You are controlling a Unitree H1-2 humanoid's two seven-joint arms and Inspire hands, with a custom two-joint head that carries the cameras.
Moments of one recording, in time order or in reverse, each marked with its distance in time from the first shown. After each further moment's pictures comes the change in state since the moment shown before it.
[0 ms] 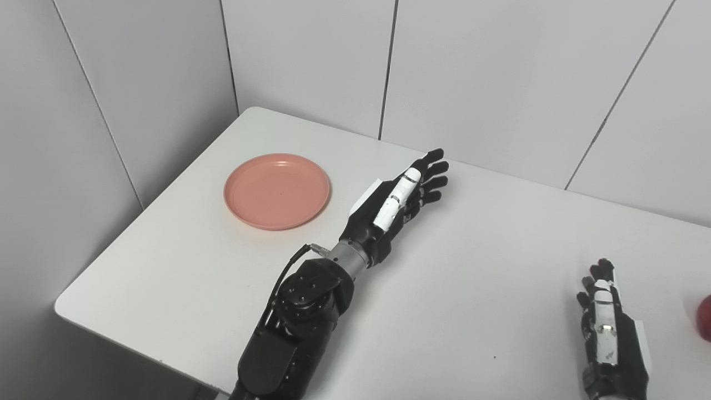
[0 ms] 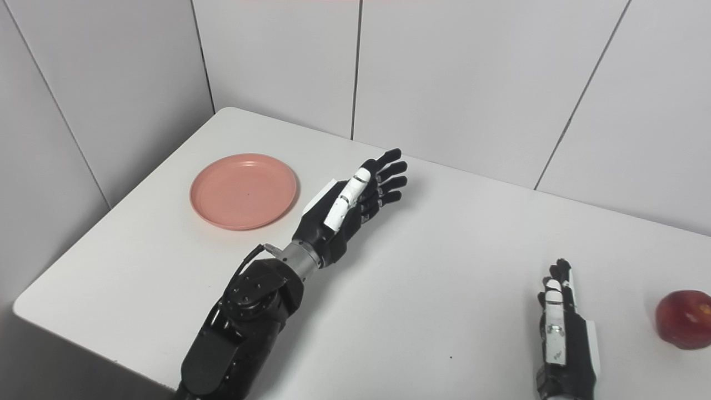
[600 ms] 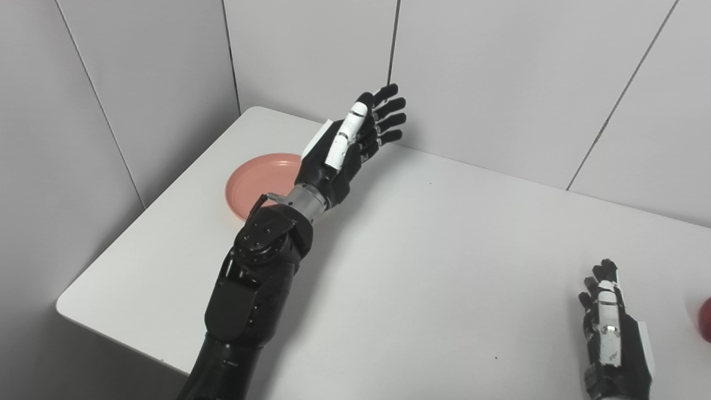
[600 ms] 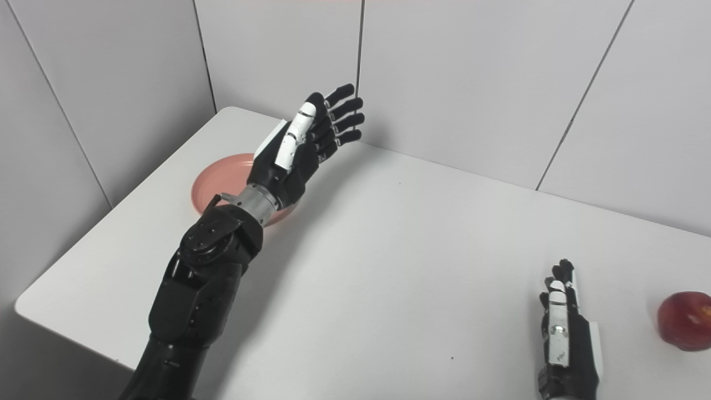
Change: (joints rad) left arm -0.128 0.131 0.183 -0.014 -0.114 0.030 0.013; right arm 0.000 0.000 -0.006 0.005 0.021 0.000 0.001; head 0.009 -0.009
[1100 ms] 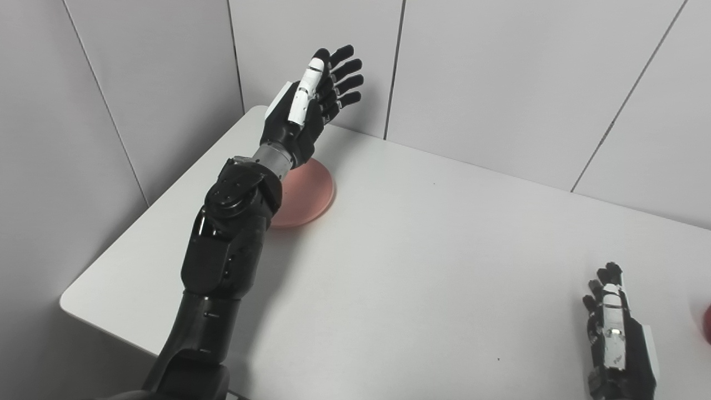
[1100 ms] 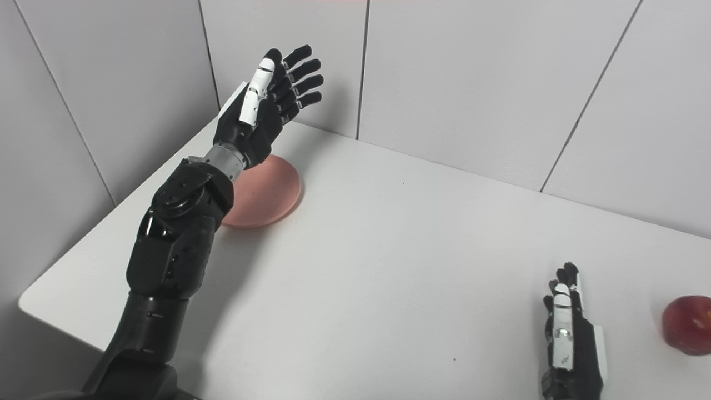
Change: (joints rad) left arm -0.088 0.109 0.112 0.111 -0.054 0.039 0.032; right arm 0.000 -0.006 0.000 -0.002 0.002 0.000 0.002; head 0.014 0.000
